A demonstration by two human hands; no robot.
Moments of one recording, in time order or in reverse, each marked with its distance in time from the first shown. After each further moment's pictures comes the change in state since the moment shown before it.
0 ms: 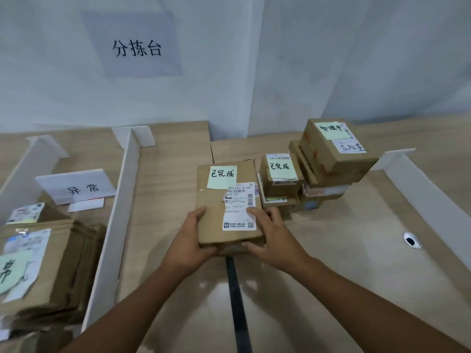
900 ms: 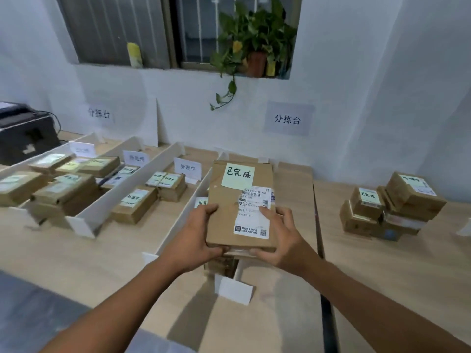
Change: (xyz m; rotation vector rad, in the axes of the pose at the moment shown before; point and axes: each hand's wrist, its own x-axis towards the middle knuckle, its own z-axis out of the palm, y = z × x) left_hand -0.483 0.037 -0.251 0.126 0.387 0.124; right_hand -0.293 -0.334 0.080 0.061 0.023 -0.673
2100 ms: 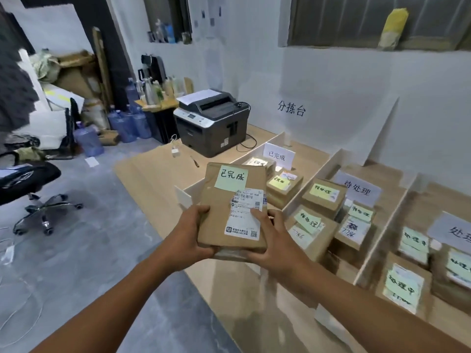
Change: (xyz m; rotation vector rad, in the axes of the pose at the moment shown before) left_hand -0.089 -0.626 -0.666 0.107 0.298 -0.512; right_hand 0.542 -0.403 0.731 0.155 -0.468 -0.212
